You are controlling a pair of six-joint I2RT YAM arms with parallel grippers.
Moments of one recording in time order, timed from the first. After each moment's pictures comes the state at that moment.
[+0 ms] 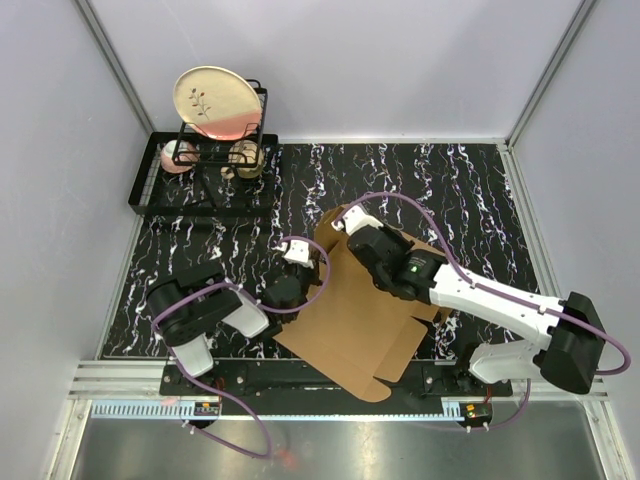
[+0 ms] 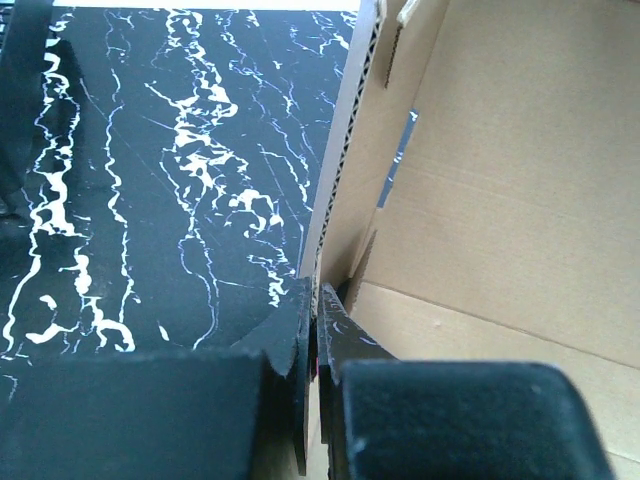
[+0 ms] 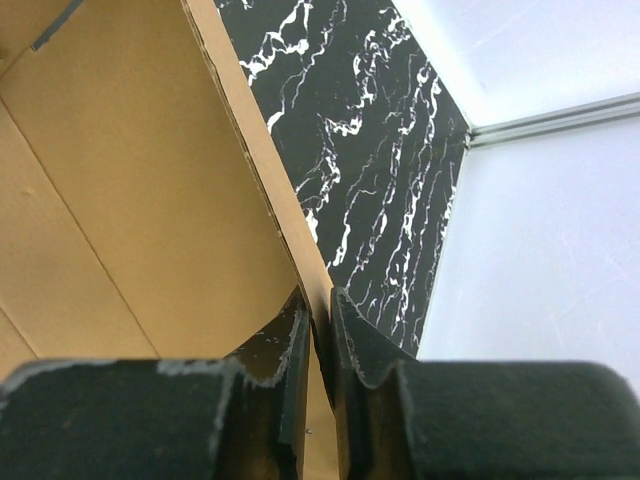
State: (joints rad) left arm -0.99 1.73 0.37 1.31 -0.65 -0.19; right arm 0.97 1.28 0.99 -0.45 0.88 -0.26
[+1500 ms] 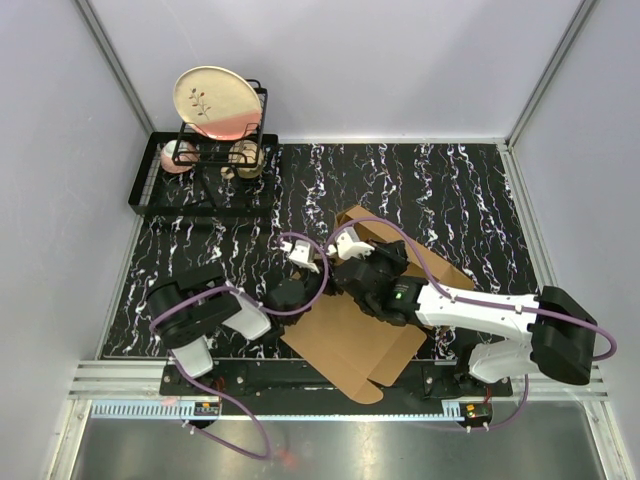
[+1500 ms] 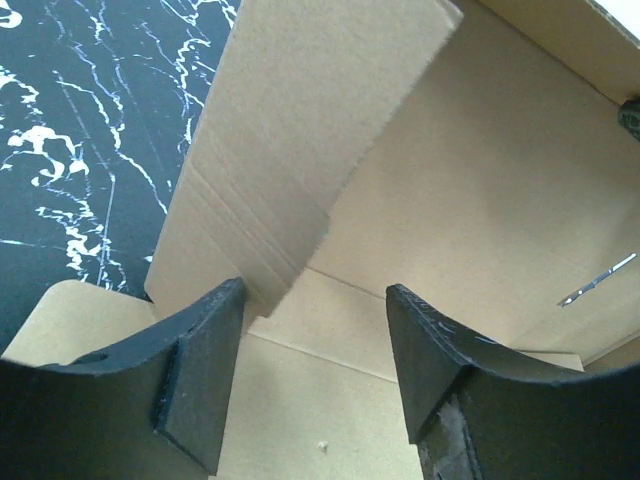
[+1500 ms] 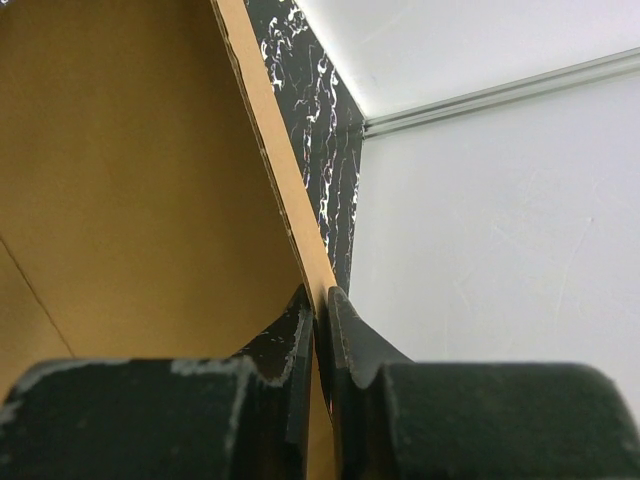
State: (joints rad) left arm -1.04 1.73 0.40 1.28 -0.43 -0.52; right arm 1.12 1.33 0.81 -0.23 1.24 -0.37
